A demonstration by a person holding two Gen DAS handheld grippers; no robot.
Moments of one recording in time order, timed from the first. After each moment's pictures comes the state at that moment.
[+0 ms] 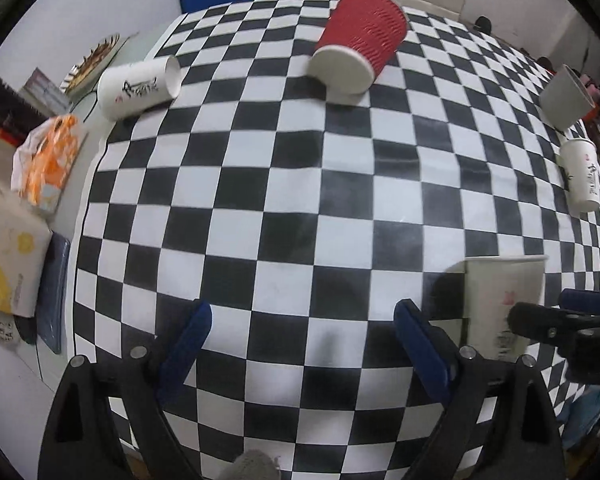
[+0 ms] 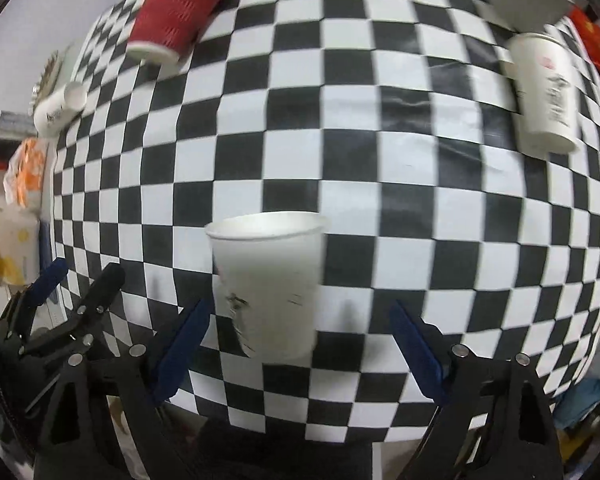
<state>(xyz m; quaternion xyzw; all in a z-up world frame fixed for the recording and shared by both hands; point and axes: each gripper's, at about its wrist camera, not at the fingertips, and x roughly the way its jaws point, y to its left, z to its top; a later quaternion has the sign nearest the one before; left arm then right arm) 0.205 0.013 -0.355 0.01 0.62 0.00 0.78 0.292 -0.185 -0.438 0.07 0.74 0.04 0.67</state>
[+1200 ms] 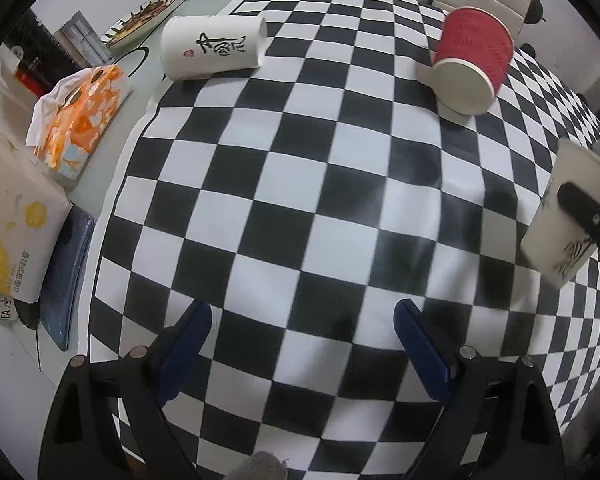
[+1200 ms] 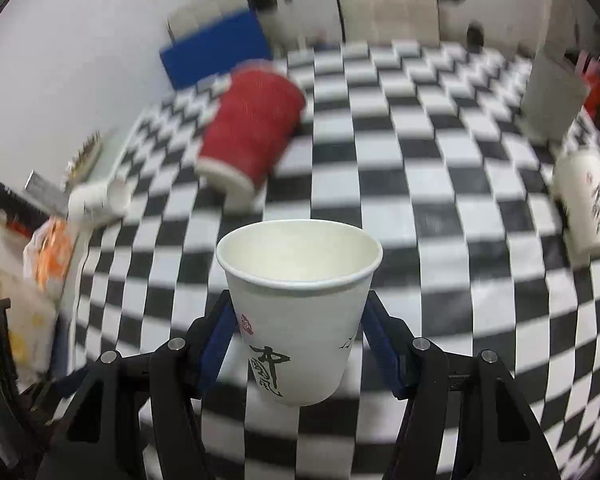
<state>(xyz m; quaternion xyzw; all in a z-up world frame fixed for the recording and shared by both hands) 0.220 0.098 -0.379 -0.03 0.62 0.06 0.78 0.319 -0.138 -0.417 0.09 0.50 0.02 0.86</state>
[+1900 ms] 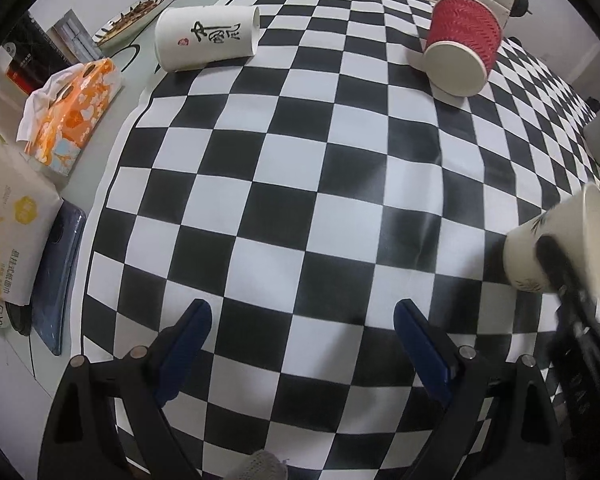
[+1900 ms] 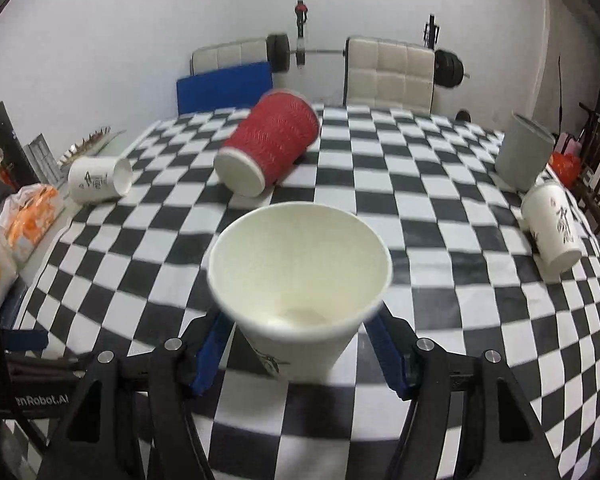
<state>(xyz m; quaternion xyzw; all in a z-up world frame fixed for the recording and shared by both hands) 0.203 0.103 -0.389 -0.02 0.62 0.04 0.78 0.256 -0.102 -0.442 0.01 0.43 0.01 0.90</state>
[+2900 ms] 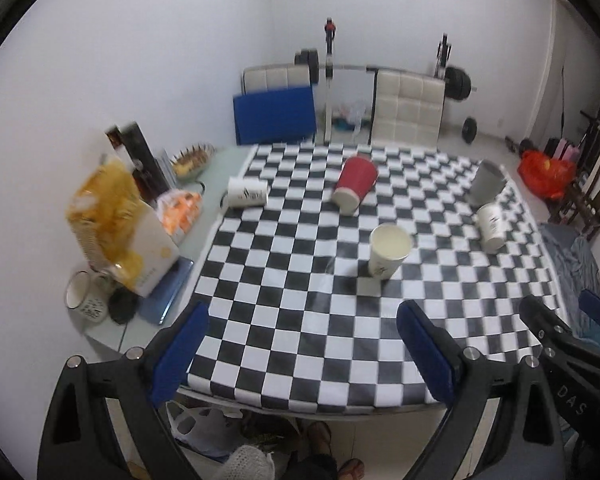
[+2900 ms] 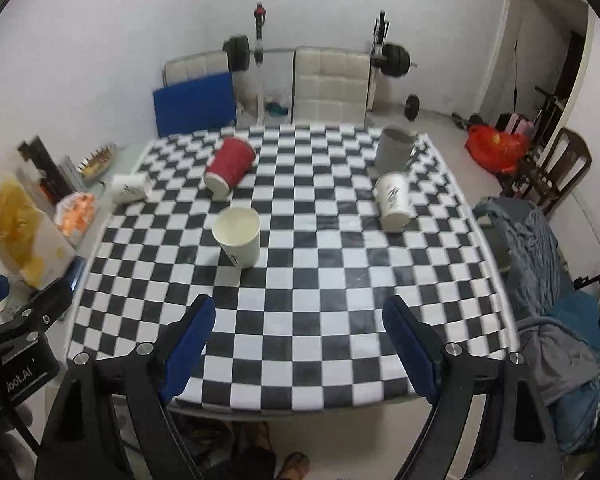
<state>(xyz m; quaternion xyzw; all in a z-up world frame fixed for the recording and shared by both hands) -0.003 0.046 -0.142 0.01 0.42 0.03 0.91 0.046 -0.155 -0.204 0.00 0.44 -0.06 0.90</state>
